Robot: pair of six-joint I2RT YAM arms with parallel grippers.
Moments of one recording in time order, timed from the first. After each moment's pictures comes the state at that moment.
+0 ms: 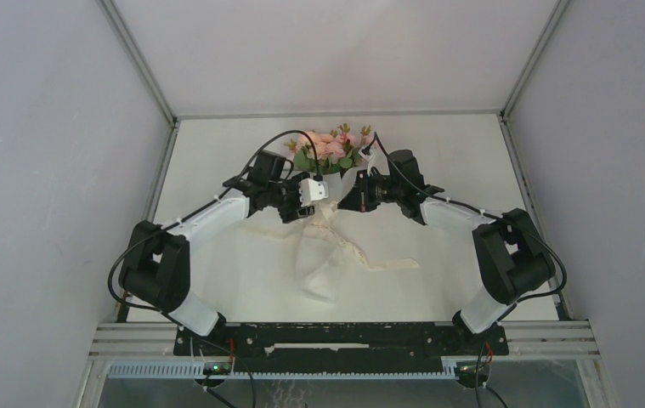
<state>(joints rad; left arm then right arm) -0.46 1.57 1.05 -0.38 0.45 0.96 0.45 1.63 0.94 0.14 -0.70 0.43</state>
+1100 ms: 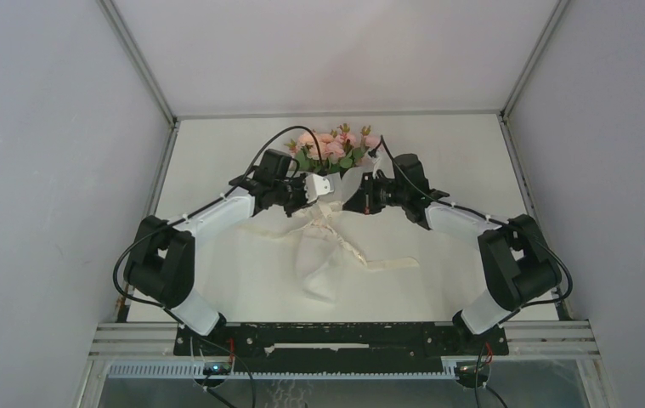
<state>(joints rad) -0.49 1.61 1.09 -0.34 0.46 0.80 0.44 1.60 0.90 0.15 -0.66 0.44</state>
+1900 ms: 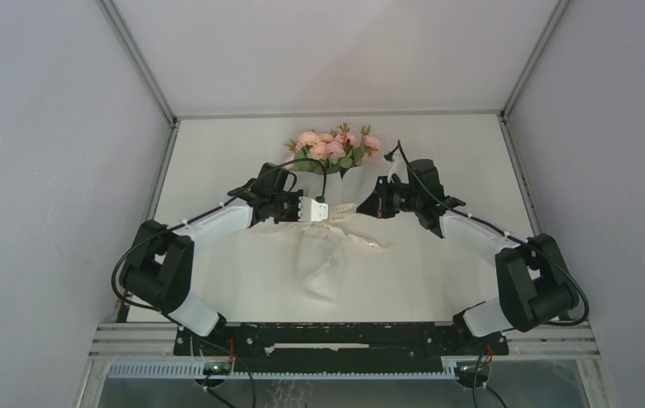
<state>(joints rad) -0.49 1.57 0.96 -0.31 0.29 1.16 0.38 1.46 0.80 0.08 -0.60 0.45</state>
